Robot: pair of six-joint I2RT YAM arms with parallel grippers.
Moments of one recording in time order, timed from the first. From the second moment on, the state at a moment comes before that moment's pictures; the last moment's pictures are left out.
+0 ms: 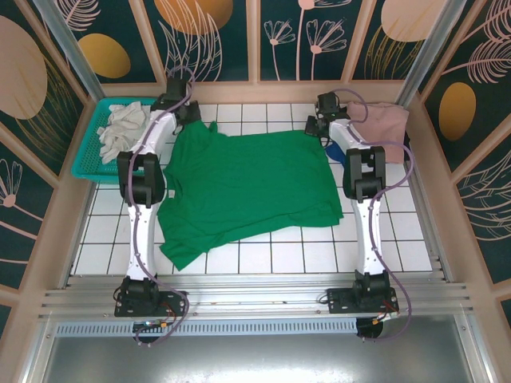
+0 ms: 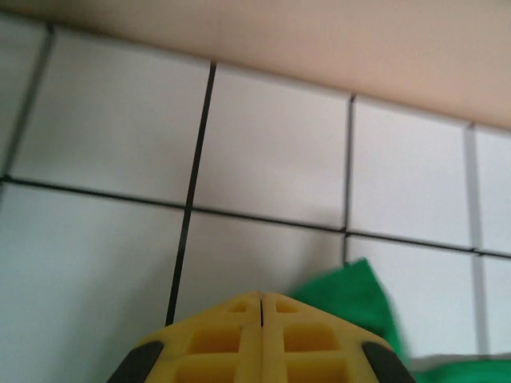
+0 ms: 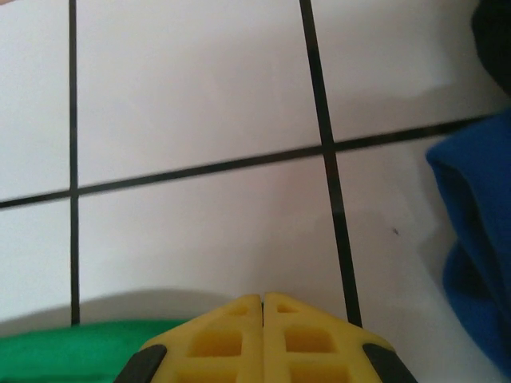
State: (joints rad) left arm -0.11 2.45 2.29 -0.63 0.03 -0.35; right arm 0.15 2.52 2.13 -0.50 -0.05 0.29
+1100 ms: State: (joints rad) left arm -0.14 1.68 1.17 -0.48 0.03 -0.41; right arm 0.32 1.52 0.89 -0.31 -0.01 0.45
